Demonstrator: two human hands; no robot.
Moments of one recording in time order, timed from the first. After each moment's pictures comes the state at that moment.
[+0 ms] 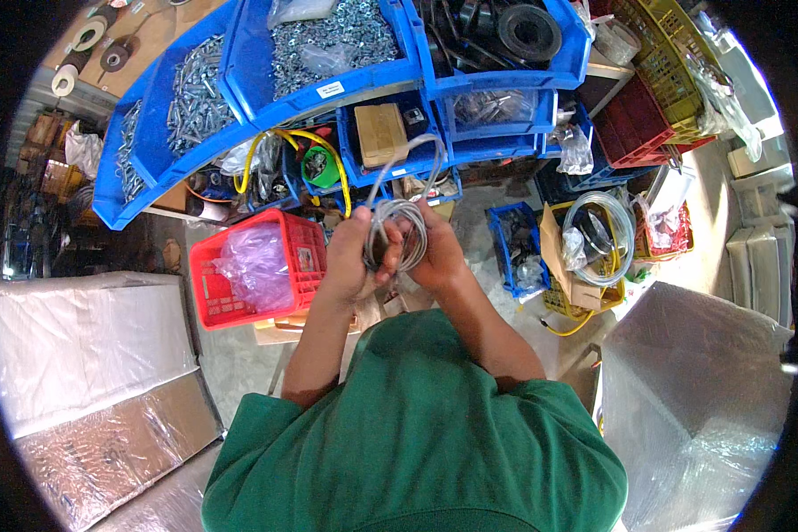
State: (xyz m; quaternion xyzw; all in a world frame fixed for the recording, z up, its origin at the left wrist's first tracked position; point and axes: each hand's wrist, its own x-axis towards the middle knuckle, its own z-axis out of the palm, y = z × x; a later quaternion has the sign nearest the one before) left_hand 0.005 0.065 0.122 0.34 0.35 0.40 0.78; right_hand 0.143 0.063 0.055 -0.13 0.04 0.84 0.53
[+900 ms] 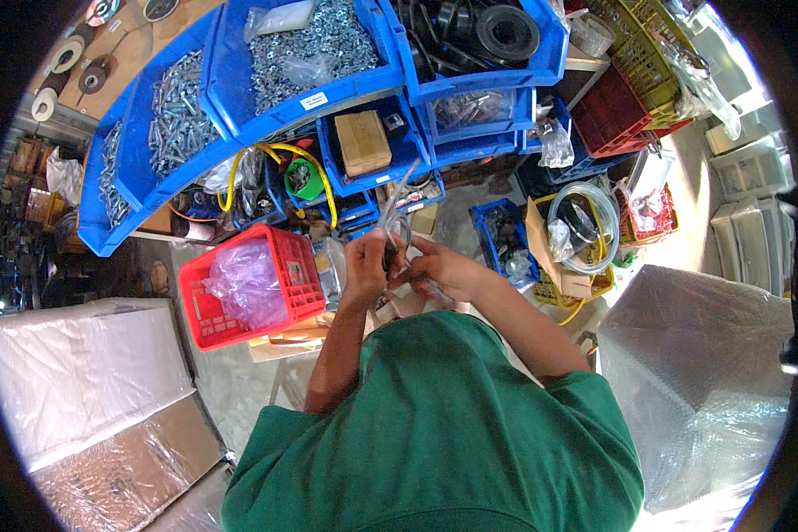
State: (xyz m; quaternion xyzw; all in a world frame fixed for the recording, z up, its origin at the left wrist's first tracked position) left_hand 0.016 0.066 0.051 0.48 0.41 0.43 0.64; right_hand 0.181 0.037 0.062 -0.38 -0.20 0.84 0.33
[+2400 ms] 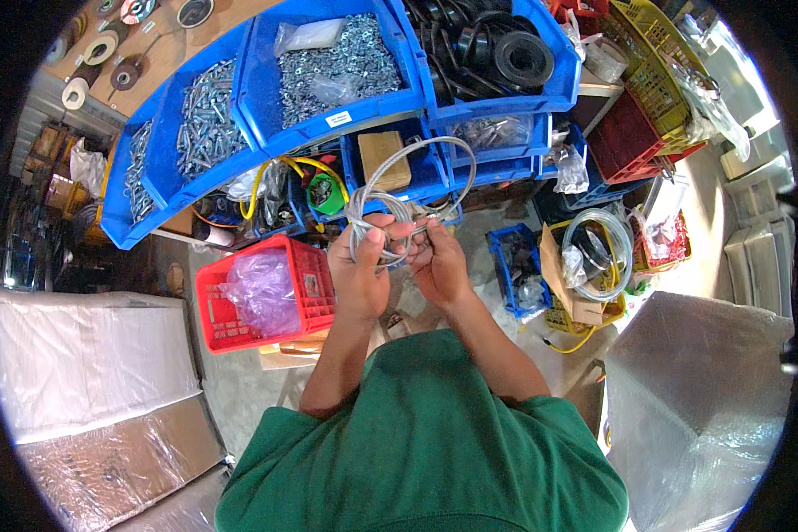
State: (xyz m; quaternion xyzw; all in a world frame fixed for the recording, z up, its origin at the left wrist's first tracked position) left_hand 0.023 0.068 0.134 0.40 0.27 0.60 0.64; right_hand 0.140 0.062 0.051 -0.23 -0.05 0.70 0.68
